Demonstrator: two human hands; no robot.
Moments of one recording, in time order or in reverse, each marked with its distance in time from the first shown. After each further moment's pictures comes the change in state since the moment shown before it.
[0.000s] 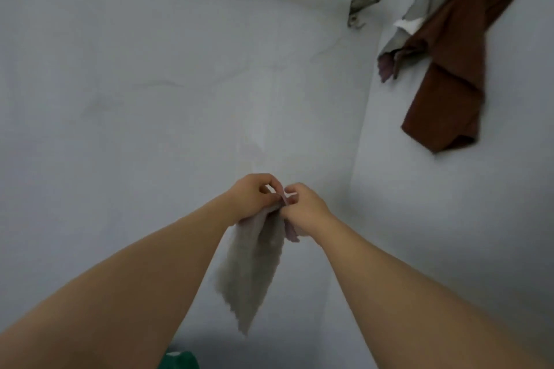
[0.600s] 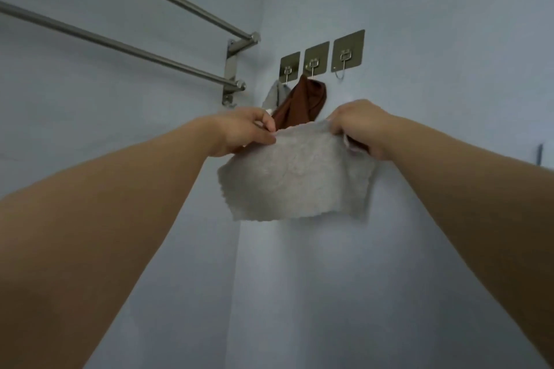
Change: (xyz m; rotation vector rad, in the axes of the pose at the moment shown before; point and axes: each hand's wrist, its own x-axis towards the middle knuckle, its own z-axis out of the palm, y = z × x) left_hand 0.053 0.252 -0.021 -0.221 -0.221 0.394; right_hand -0.108 -0.097 -0.292 -0.172 0.593 -0.071
